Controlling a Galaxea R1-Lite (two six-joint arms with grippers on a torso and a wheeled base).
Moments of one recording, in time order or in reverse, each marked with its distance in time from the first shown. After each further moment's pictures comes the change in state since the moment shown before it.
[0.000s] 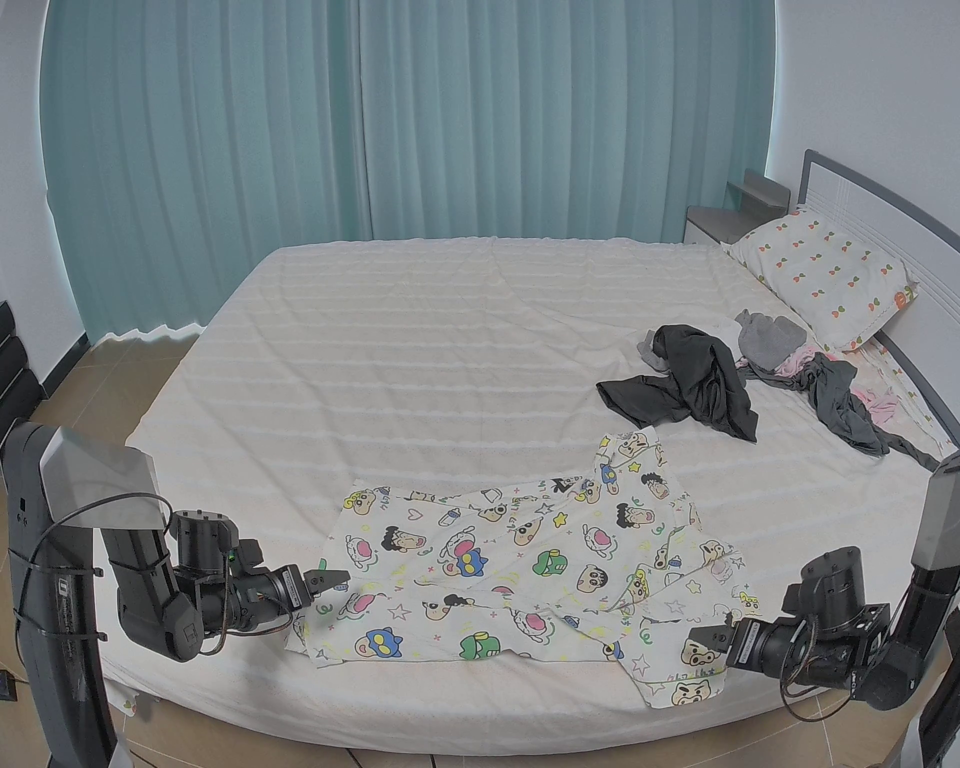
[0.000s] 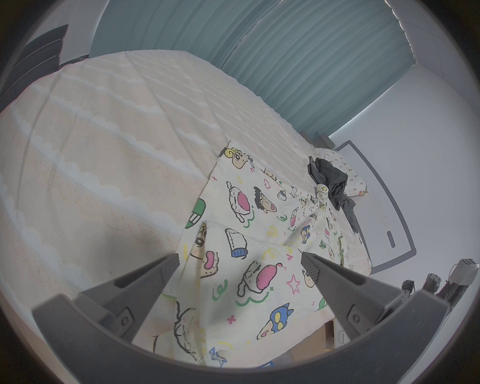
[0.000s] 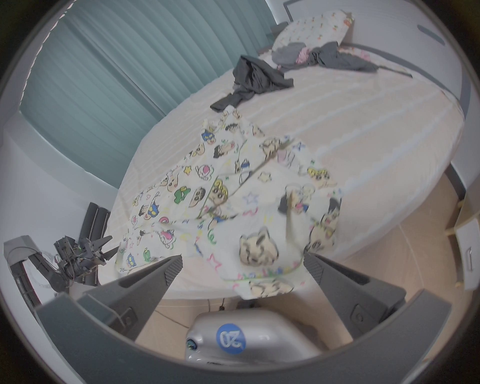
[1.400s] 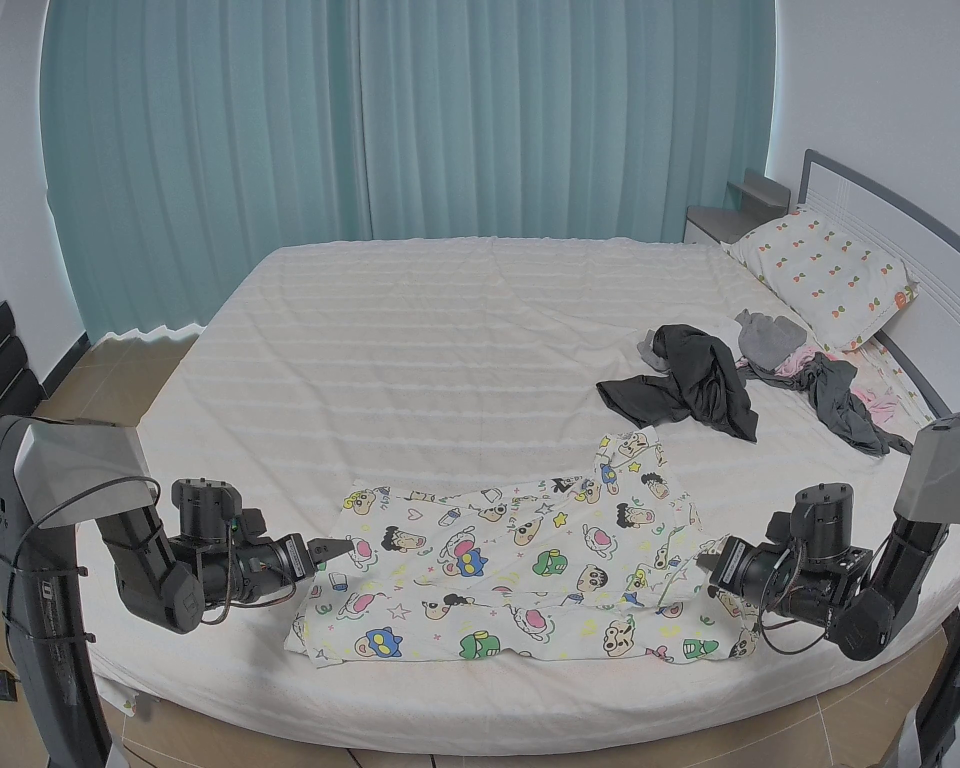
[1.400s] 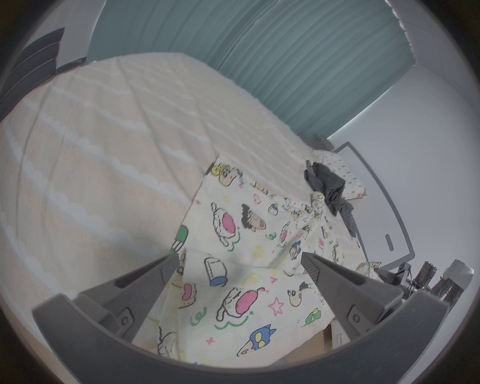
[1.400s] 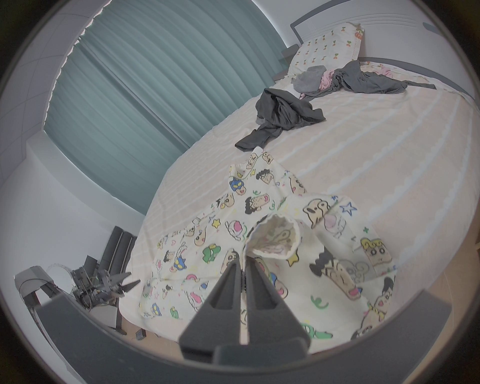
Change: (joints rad) left arm -0.006 -0.067 -0.086 0.087 0.004 -0.010; right arm -0.049 0.073 -0.238 -0.028 0.085 0.034
